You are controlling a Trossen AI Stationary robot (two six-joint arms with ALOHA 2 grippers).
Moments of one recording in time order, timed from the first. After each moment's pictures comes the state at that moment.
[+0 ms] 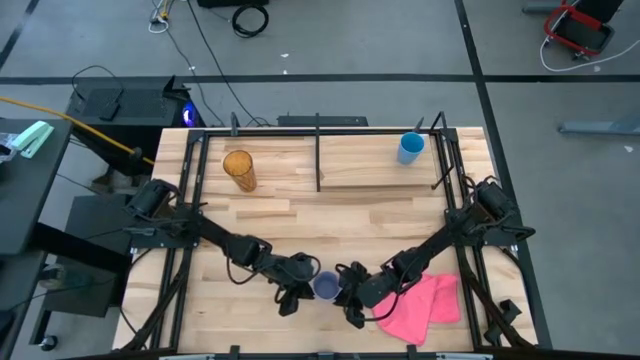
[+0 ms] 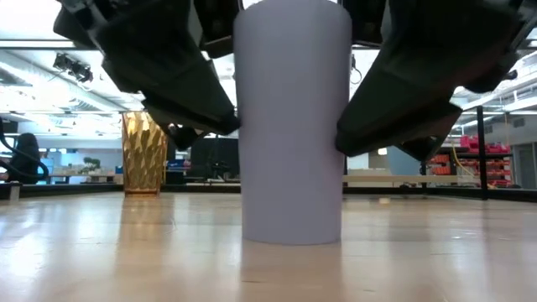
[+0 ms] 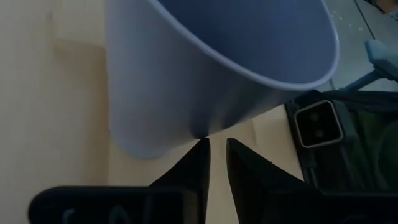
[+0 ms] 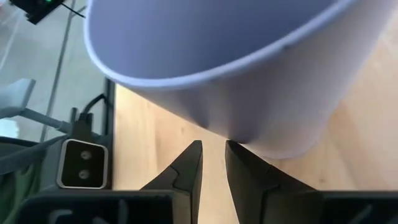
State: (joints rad) left arm -0.43 1.80 0.92 0.26 0.06 -0.55; right arm 0.56 1.89 0.99 0.17 0.22 0.83
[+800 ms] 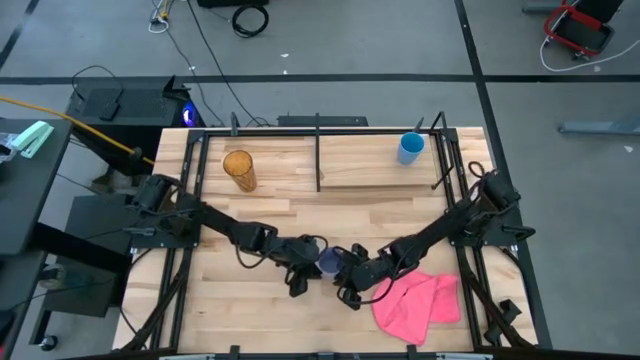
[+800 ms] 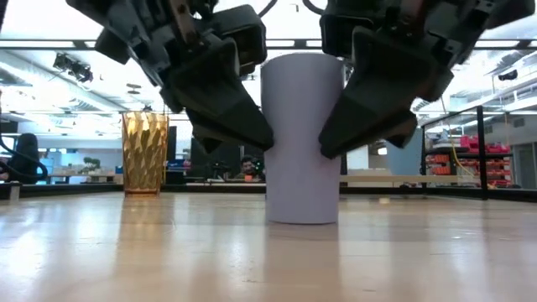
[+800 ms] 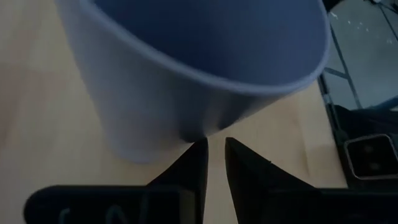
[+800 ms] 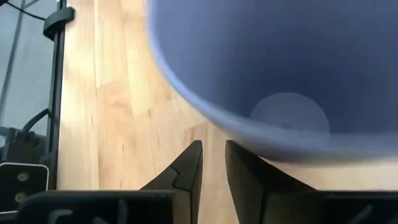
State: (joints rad) left arm -0.30 1.80 0.92 0.23 0.06 -0.48; right arm 0.47 1.81 0.99 0.01 0.24 0.76
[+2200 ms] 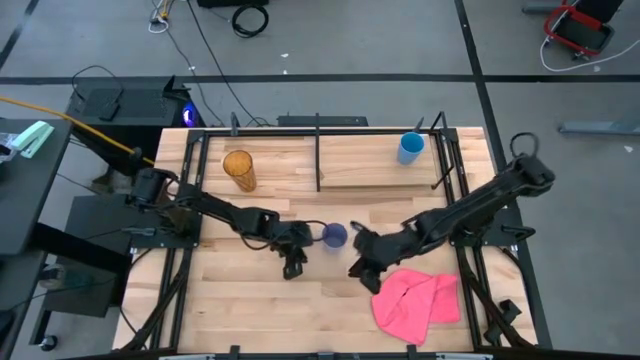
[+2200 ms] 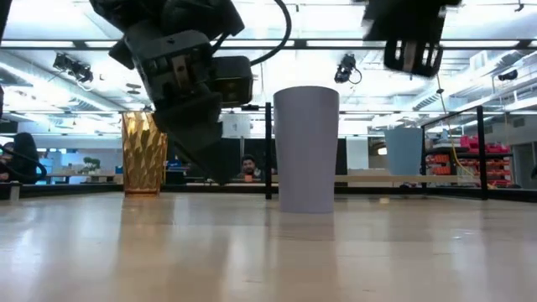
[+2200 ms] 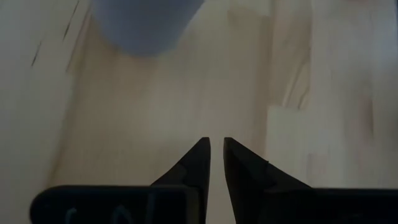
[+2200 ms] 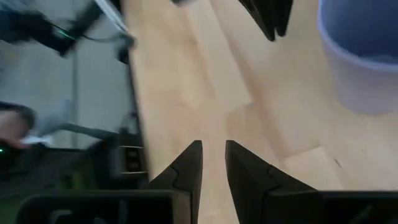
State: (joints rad) left arm -0.18 1.74 0.92 -0.08 0.14 -0.46; right arm 0.42 1.48 0.99 -0.25 0.04 0.91
